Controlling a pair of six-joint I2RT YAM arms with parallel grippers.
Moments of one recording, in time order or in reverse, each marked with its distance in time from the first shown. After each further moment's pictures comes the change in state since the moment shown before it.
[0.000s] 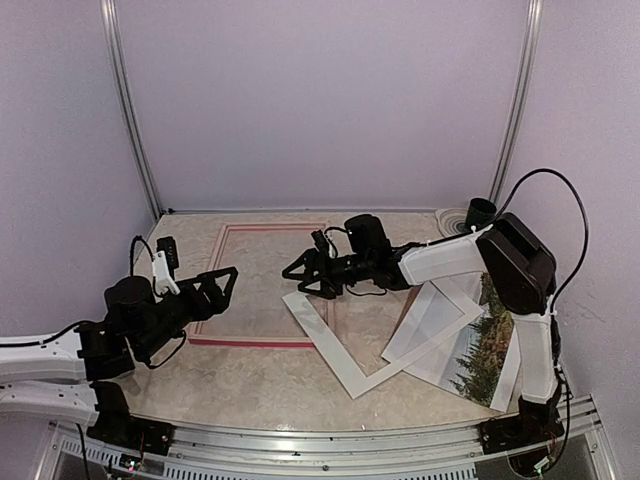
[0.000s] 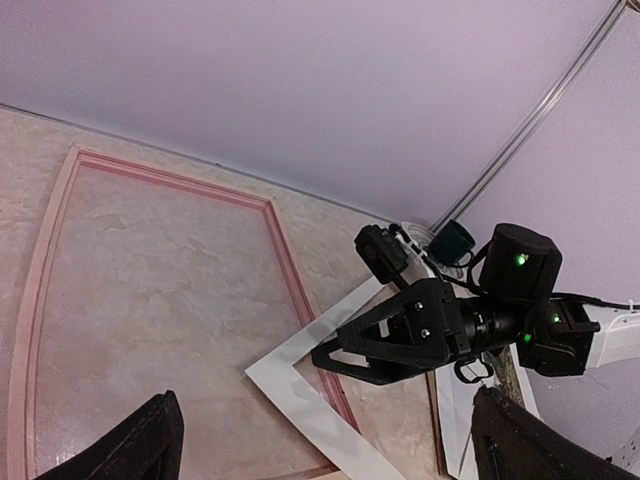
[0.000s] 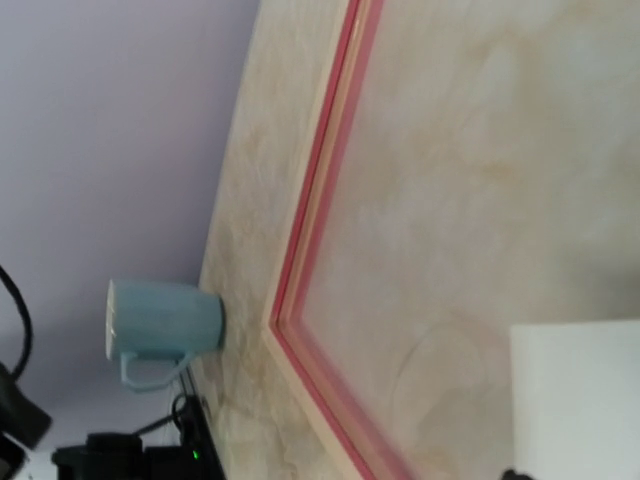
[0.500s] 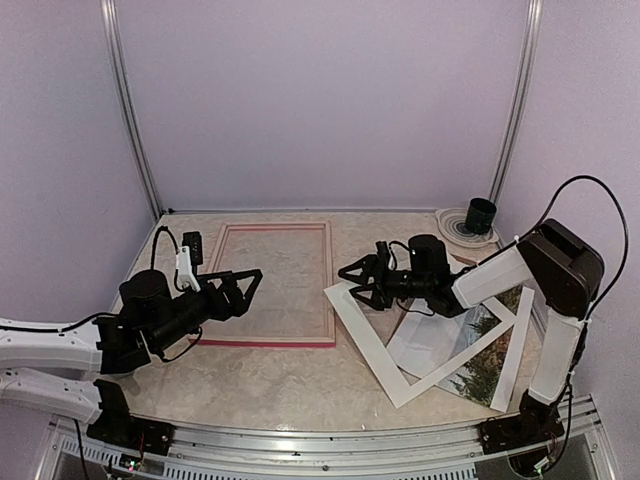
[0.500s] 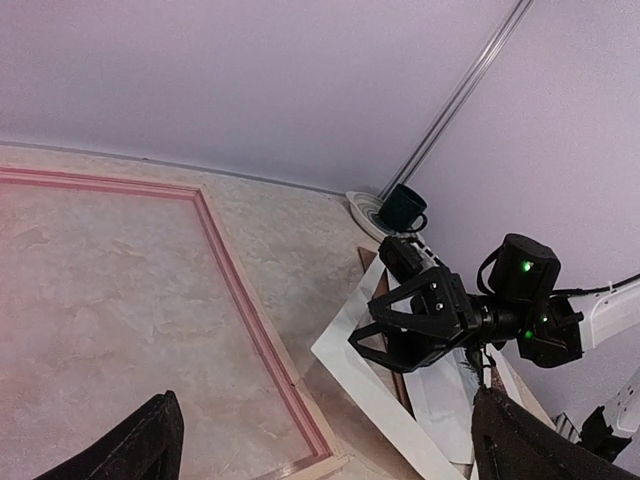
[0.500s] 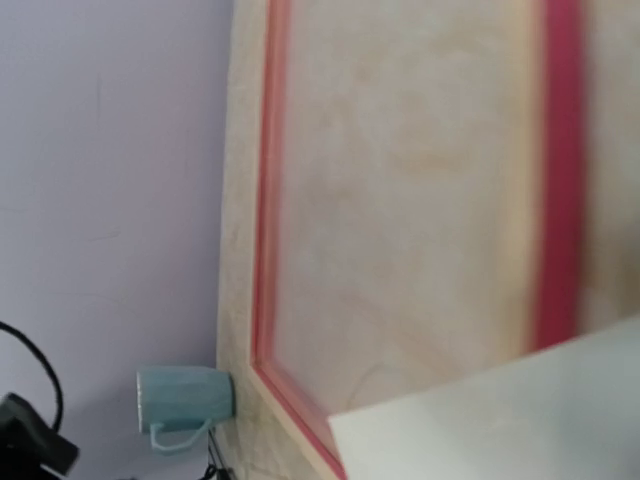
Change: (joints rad) left arm -0.002 0.160 0.035 0.166 0.158 0.080; right arm -0.141 -0.244 -0.534 0.378 0.092 0.197
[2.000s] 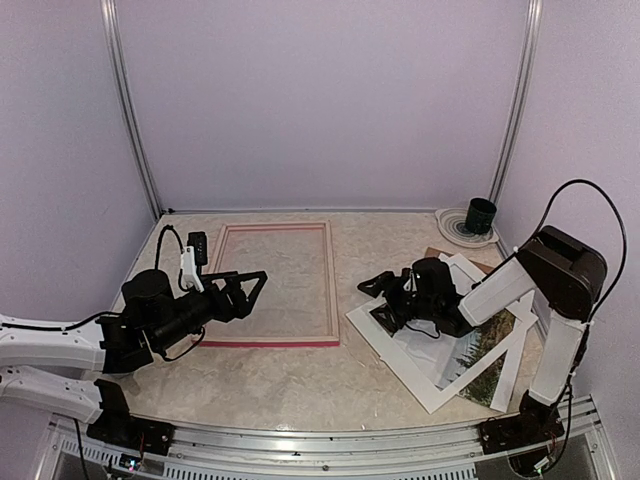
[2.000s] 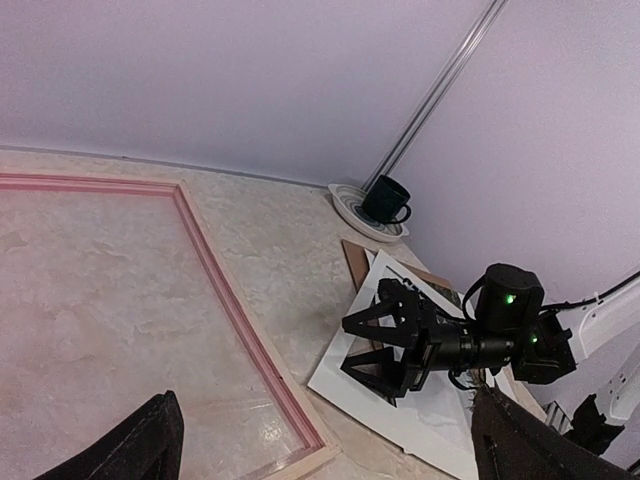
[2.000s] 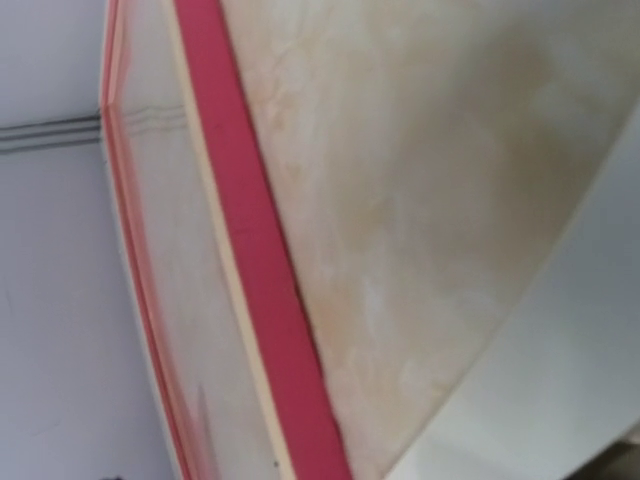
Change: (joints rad) left arm 0.000 0.022 0.002 0.031 0.043 0.010; right arm 0.030 -0.028 -0.144 -0.021 0.330 0.218
